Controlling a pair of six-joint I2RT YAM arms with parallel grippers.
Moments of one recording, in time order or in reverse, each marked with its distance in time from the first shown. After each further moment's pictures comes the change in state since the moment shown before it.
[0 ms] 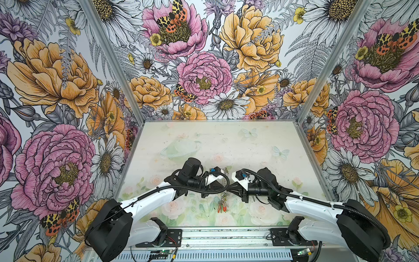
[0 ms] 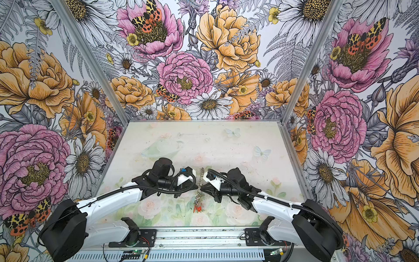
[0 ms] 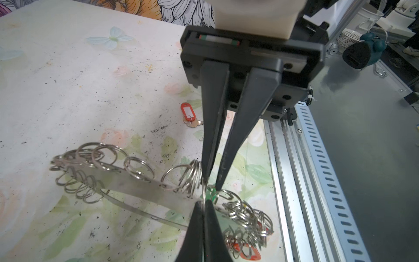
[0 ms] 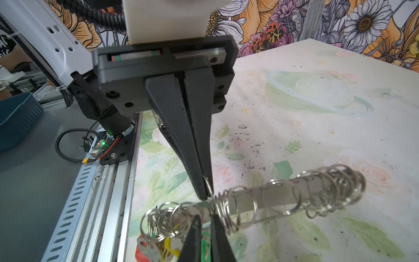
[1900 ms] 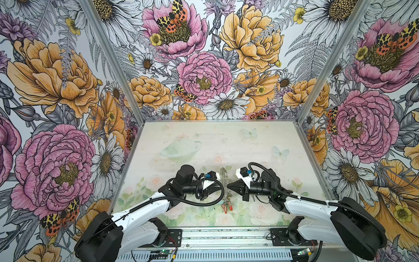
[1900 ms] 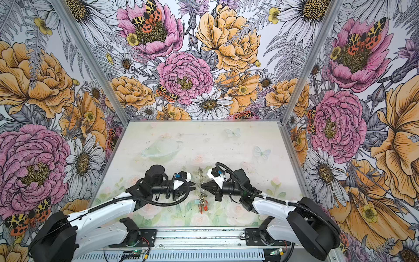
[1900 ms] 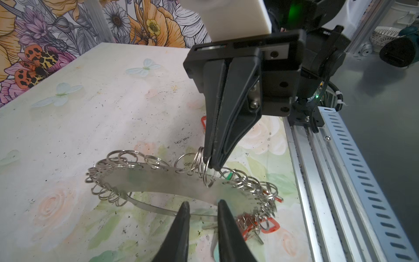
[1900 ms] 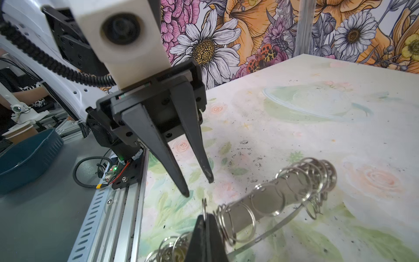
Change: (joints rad) left arm -0.010 -0.149 -0.177 0.267 -0.099 -0.056; right arm -0.046 0.040 -0.074 0.282 -0.068 0.190
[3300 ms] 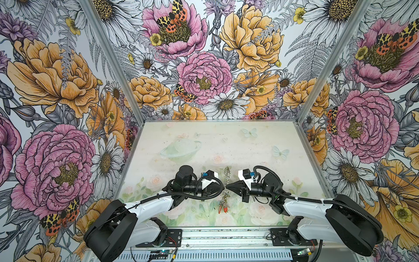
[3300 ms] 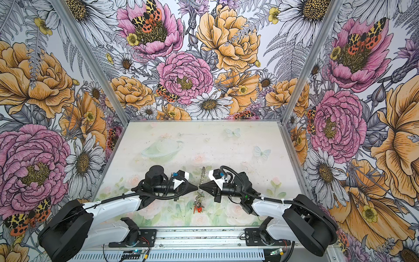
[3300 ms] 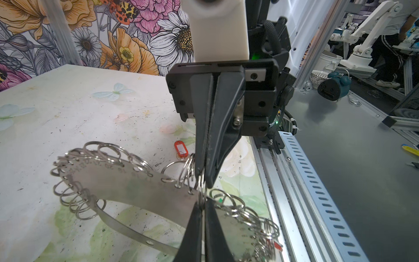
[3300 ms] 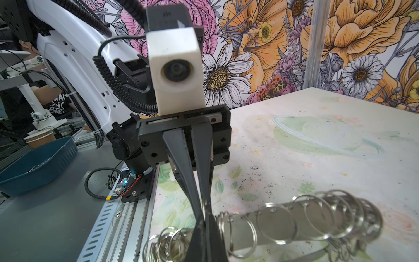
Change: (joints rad) left arm 0.039 0.134 -0.061 0.319 0.237 -0.143; right arm 0.029 0.034 -0.047 0.230 -0.018 0.035
